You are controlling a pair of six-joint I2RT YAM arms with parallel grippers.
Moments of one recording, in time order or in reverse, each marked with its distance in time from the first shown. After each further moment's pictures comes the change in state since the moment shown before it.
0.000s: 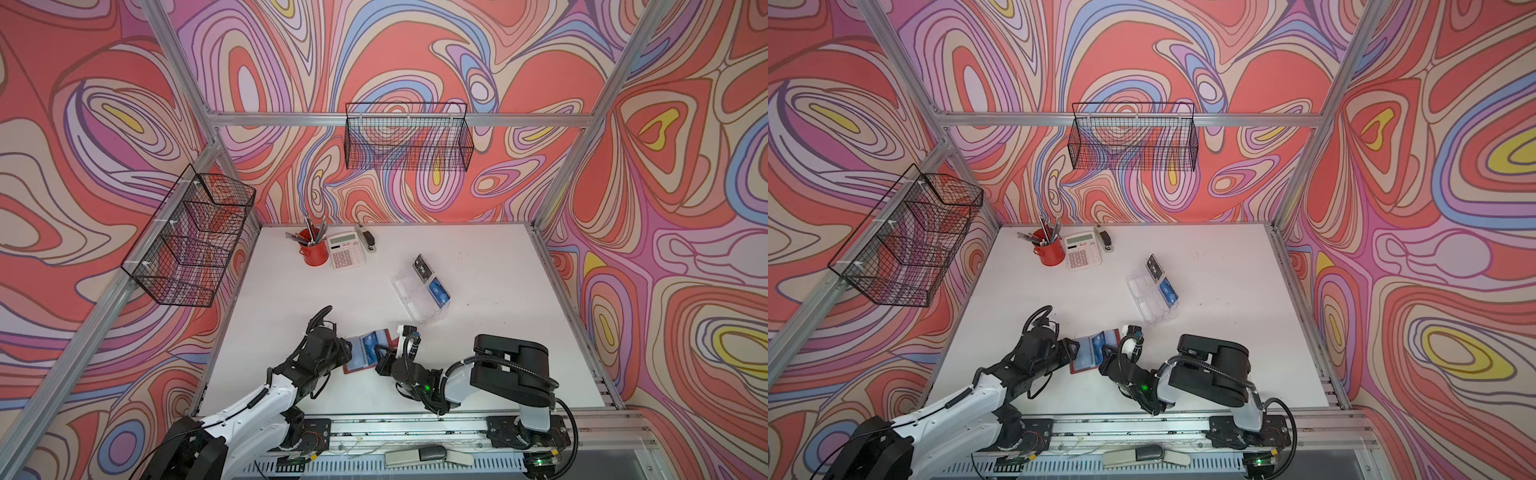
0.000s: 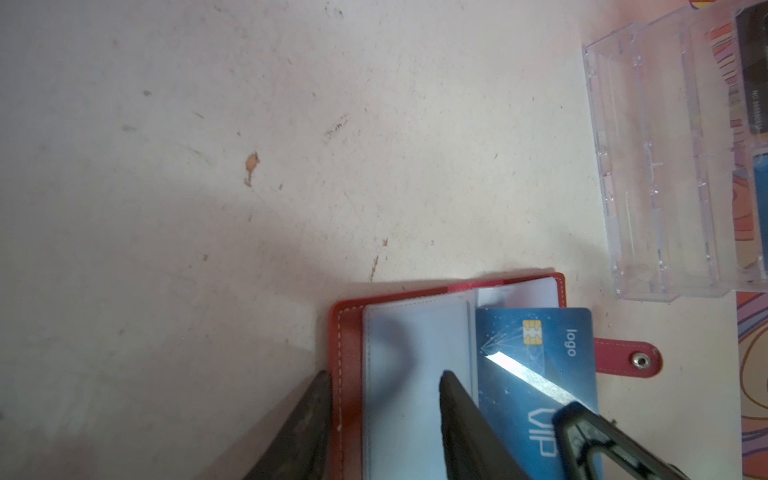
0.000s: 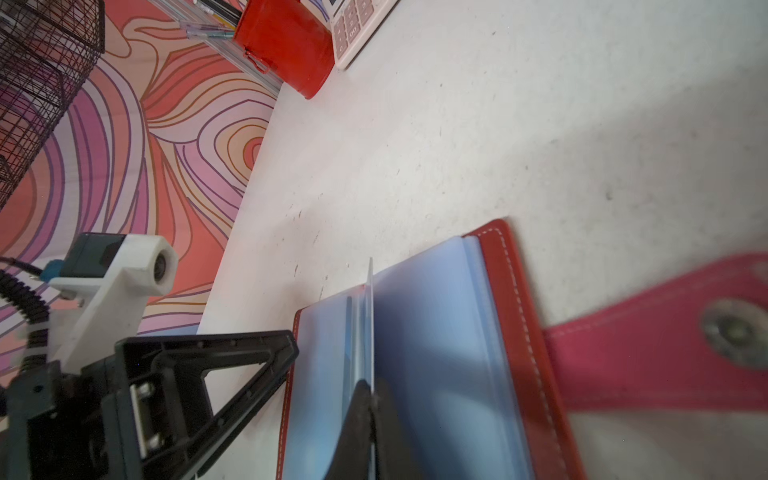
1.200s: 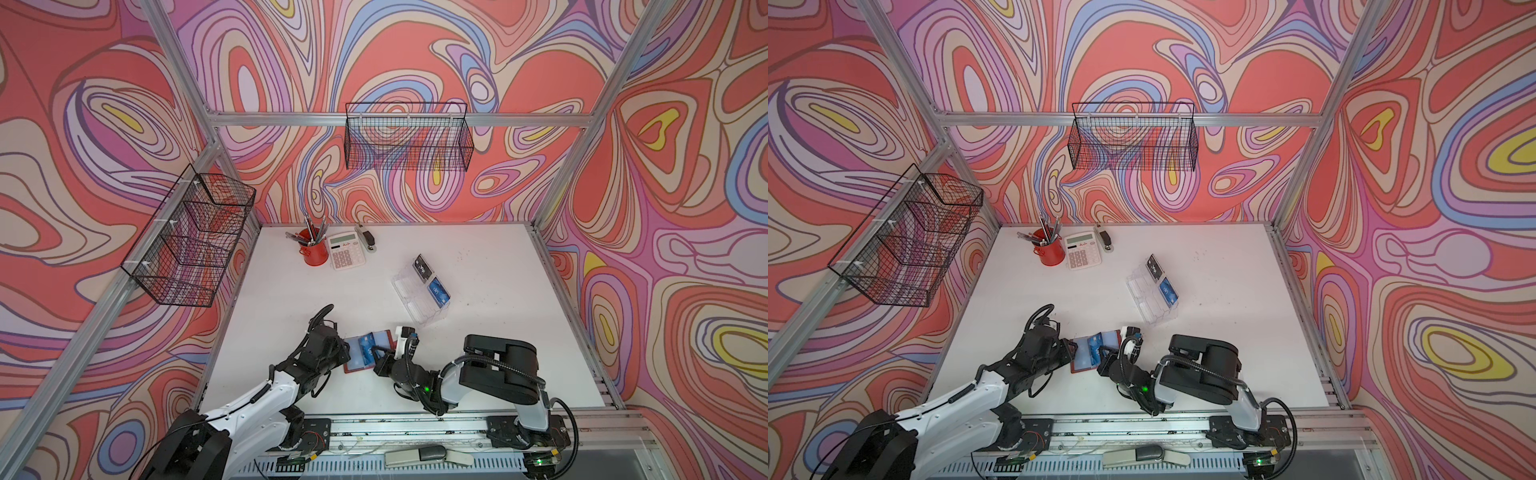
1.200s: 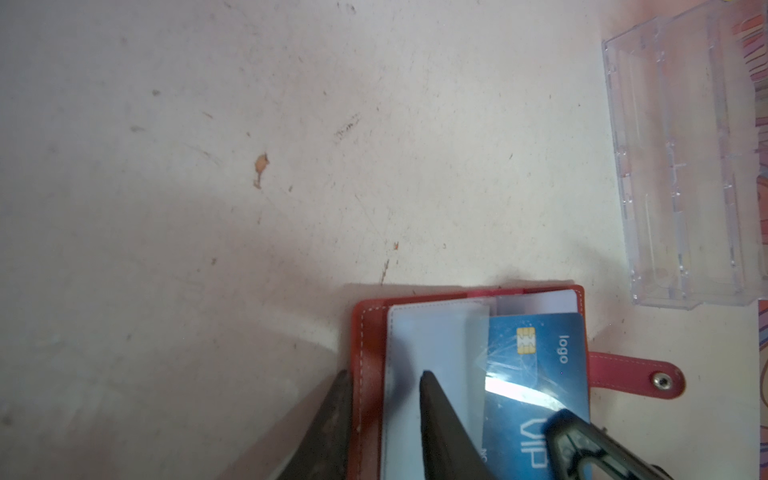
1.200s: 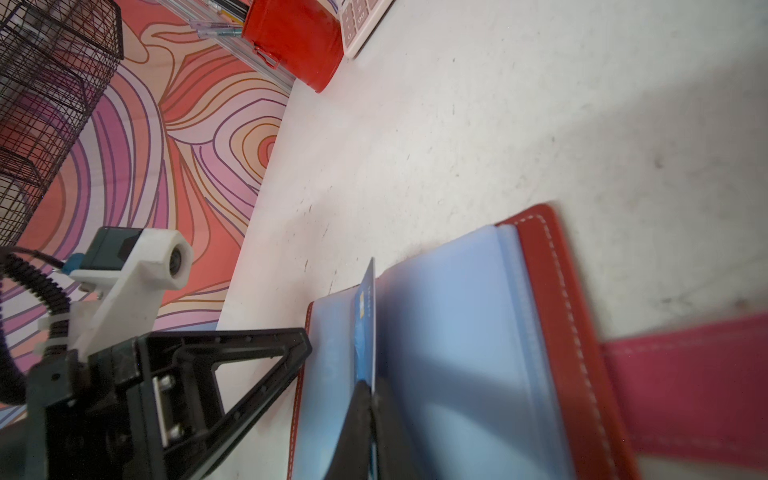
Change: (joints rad) left arm 0.001 0.036 0.015 -0.006 -0.009 0.002; right arm -0.003 0.079 0.014 0.114 -0.035 0.032
